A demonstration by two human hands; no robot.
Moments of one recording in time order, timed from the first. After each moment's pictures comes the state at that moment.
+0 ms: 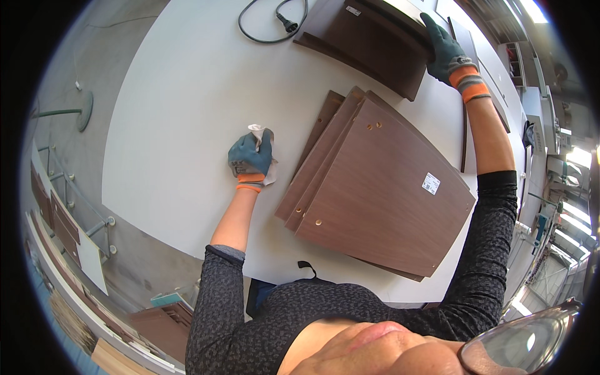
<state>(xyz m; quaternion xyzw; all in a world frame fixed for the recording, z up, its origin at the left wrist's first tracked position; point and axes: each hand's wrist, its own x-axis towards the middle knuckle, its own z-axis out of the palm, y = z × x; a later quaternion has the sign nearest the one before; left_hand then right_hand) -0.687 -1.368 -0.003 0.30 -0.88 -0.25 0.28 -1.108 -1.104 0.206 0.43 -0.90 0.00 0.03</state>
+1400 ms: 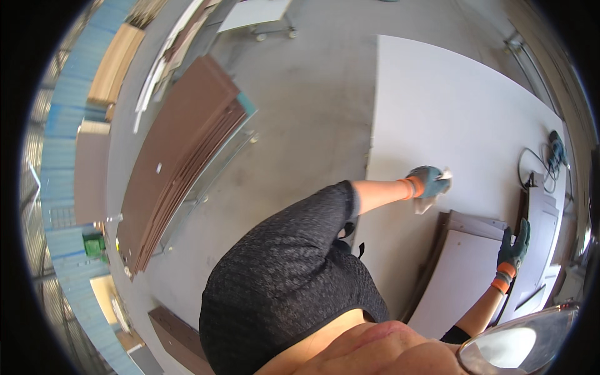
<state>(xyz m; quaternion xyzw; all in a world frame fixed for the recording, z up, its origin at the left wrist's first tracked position) -0.466 -1.307 0.113 0.50 -0.63 -0.59 0.12 -0.820 -1.169 0.213 0.61 -0.77 0.19 0.00</state>
